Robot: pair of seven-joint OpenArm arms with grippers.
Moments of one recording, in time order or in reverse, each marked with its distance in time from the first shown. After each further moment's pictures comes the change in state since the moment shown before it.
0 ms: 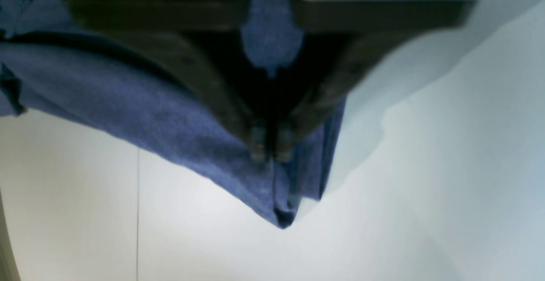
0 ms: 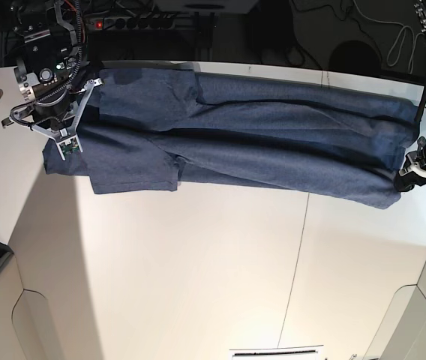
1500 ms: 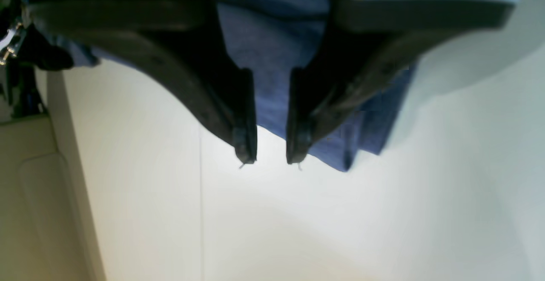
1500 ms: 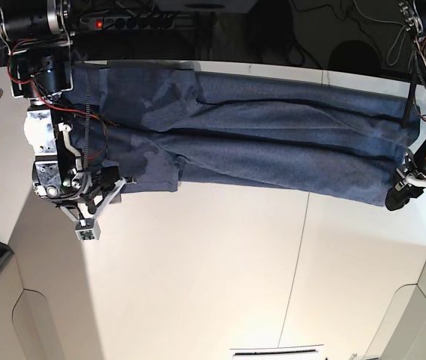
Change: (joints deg) left arm 0.0 5.1 -2.8 1.5 -7.2 0.2 -4.2; right arm 31.9 -7.5 2.8 -38.1 20.8 3.9 10.7
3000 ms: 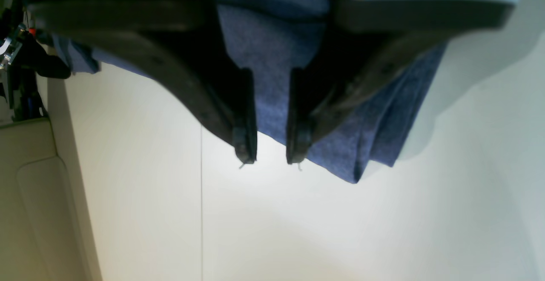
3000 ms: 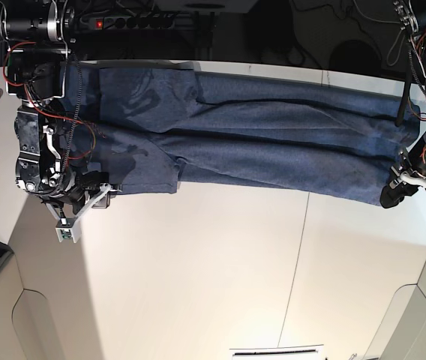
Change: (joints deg) left arm 0.0 0.8 0.0 0.0 1.1 0.0 0.0; right arm -0.4 -1.0 9.6 -4.3 1.2 6.8 5.9
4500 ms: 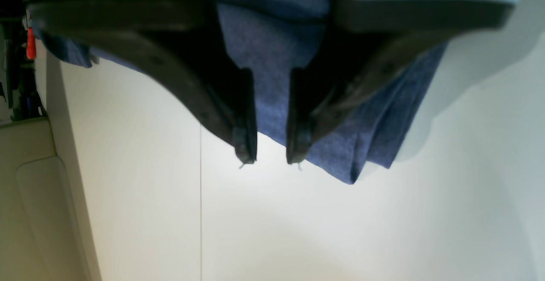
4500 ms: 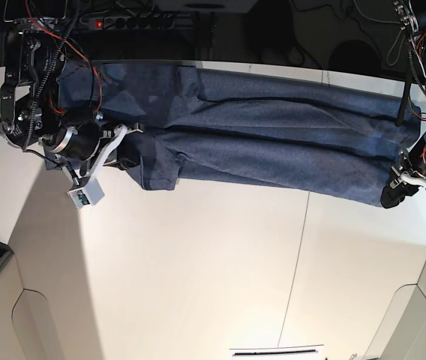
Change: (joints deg) left arm 0.0 0.0 -0.1 0.0 0.2 0.0 -0.2; right arm -20.1 -0.5 0.0 38.2 25.9 11.1 -22.8
